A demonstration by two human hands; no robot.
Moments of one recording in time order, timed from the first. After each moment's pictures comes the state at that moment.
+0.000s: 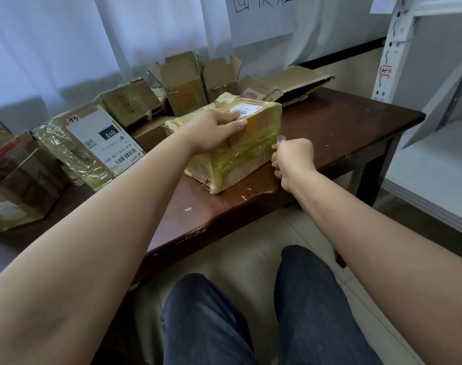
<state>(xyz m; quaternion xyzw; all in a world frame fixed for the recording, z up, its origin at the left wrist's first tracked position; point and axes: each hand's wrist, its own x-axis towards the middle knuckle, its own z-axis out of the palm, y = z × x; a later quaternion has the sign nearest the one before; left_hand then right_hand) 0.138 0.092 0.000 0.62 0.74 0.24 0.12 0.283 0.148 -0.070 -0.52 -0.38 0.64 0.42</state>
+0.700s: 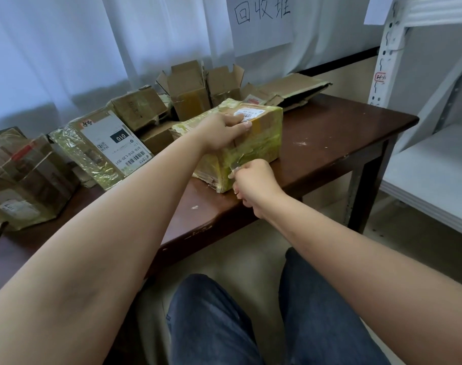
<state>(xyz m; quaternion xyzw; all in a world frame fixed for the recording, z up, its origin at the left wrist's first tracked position) 0.139 0.096 -0.001 0.62 0.75 0.22 0.12 0.265 0.069 -0.069 -0.43 -0.59 0.61 0.32</state>
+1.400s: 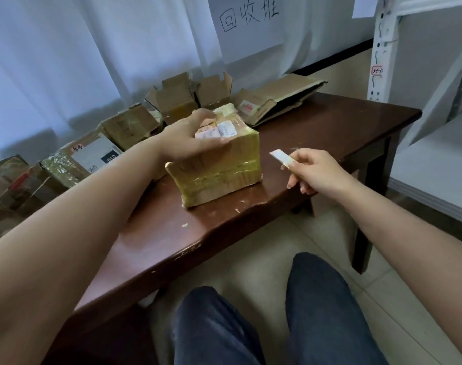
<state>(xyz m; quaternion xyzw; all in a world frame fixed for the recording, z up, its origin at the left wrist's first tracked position) 0.123 0.083 0.031 0.65 0.75 0.12 0.08 0.369 0.174 -0.091 -0.37 -0.73 0.49 0.32</state>
